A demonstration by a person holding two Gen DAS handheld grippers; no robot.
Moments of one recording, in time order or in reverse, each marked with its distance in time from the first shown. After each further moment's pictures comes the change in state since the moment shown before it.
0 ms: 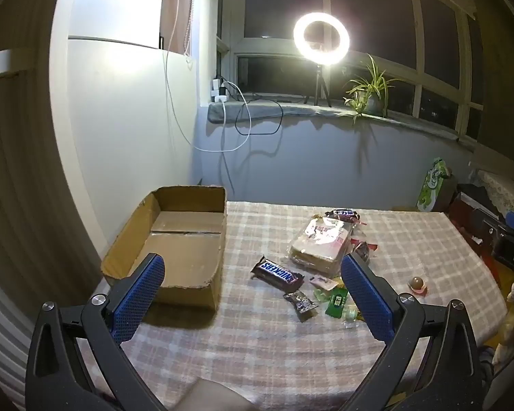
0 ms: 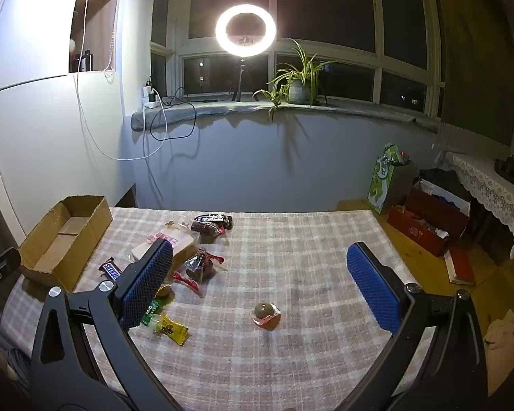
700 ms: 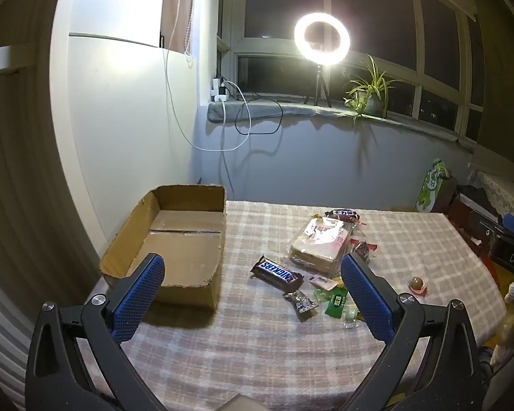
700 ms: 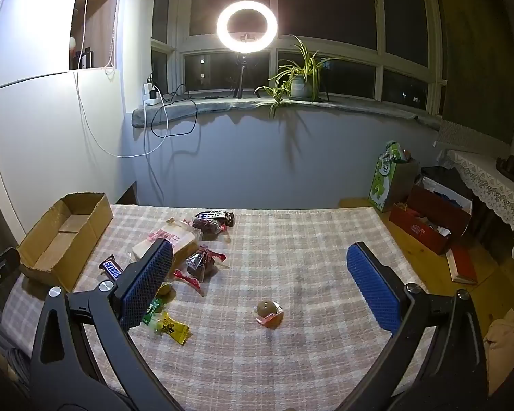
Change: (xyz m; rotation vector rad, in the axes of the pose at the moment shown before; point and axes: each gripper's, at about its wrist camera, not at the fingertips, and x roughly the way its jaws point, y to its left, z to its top) left arm 0.004 0.001 -0.001 -0.018 0.024 0.001; right arm 0.006 0.002 -0.002 -0.004 0.002 0.000
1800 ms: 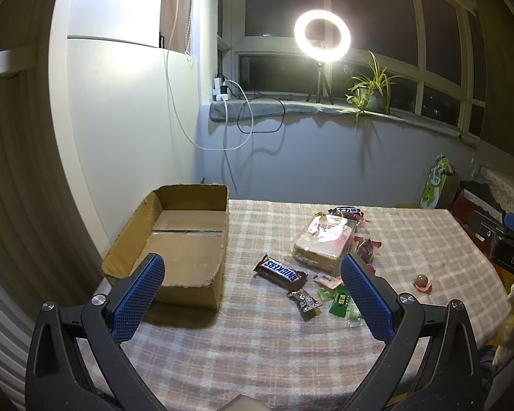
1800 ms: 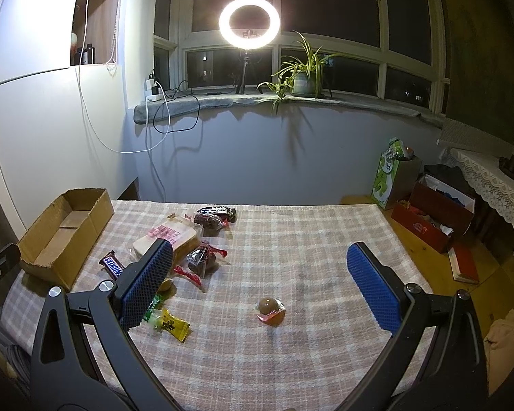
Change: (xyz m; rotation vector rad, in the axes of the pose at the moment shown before) left arm 0.005 -0.001 -0.001 0.010 0.007 0.013; right arm 0.005 0.001 -0.002 -0.002 0.013 0.005
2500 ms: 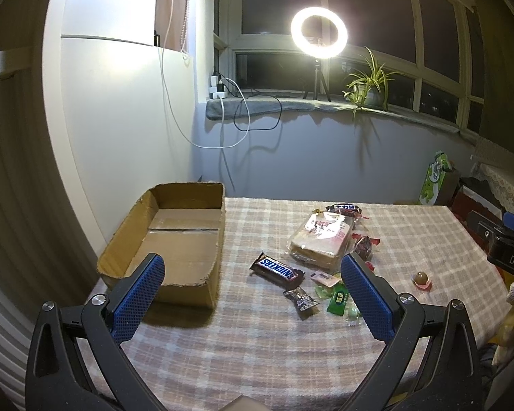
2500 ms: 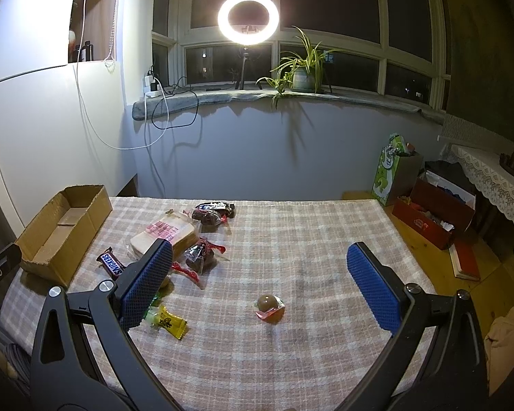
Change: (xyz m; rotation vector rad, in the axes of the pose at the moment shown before) left arm 0.001 -0.005 -0.003 0.009 0.006 -0.002; right arm 0.004 -0.001 -0.001 -0.001 0.009 0.001
